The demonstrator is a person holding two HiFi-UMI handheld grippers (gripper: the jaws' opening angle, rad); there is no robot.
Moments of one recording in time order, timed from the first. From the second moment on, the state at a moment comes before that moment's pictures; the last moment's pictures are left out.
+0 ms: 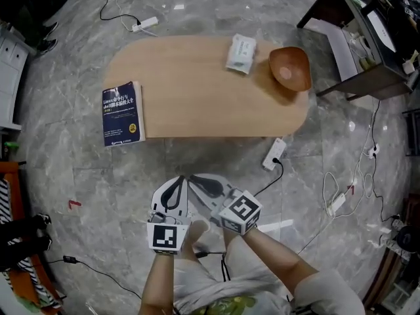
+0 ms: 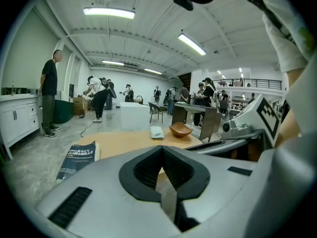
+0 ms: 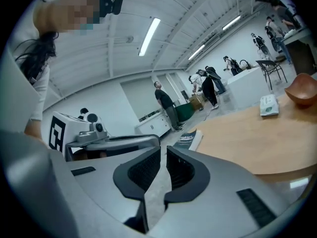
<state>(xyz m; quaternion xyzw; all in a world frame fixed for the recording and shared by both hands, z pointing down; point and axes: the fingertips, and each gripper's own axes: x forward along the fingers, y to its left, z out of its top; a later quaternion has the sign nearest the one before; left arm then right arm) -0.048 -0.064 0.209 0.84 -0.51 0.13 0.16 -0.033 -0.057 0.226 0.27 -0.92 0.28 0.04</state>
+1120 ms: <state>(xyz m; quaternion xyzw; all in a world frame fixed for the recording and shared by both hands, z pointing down) -0.087 -0.126 0.393 0.84 -0.52 0.10 0.13 -0.068 -0.117 0.411 0.29 -0.91 0.30 -0.02</state>
